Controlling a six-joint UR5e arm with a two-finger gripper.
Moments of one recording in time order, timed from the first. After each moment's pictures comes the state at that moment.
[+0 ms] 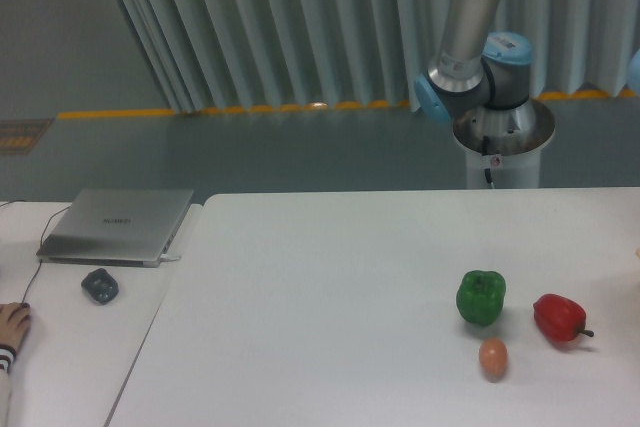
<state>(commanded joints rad) 2.76 -1.95 -1.42 -1.24 1.39 1.96</state>
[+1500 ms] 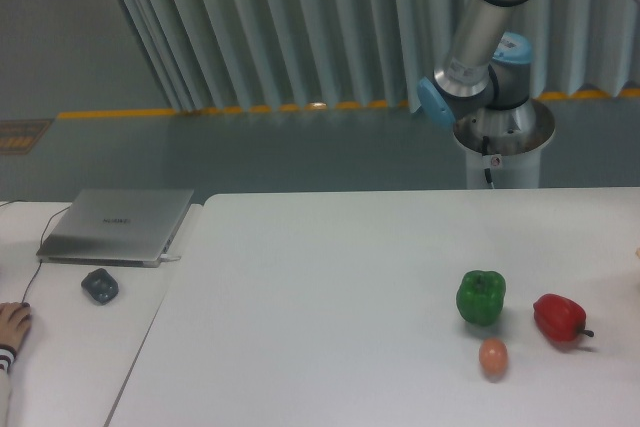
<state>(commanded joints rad) 2.79 -2.04 -1.48 -1.08 1.58 2.09</state>
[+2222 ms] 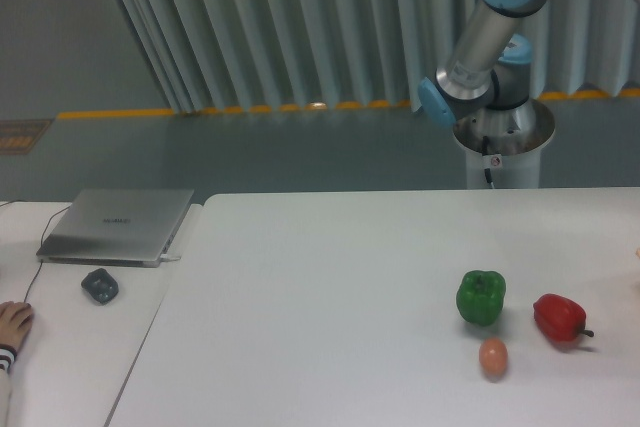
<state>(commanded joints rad) 2.80 -2.13 -1.42 -0.97 1.53 2.05</state>
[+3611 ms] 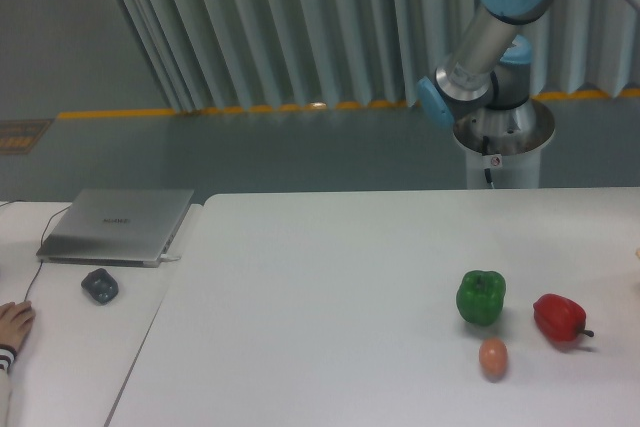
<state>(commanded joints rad) 2.78 -2.14 -1.42 -0.97 1.64 2.05</state>
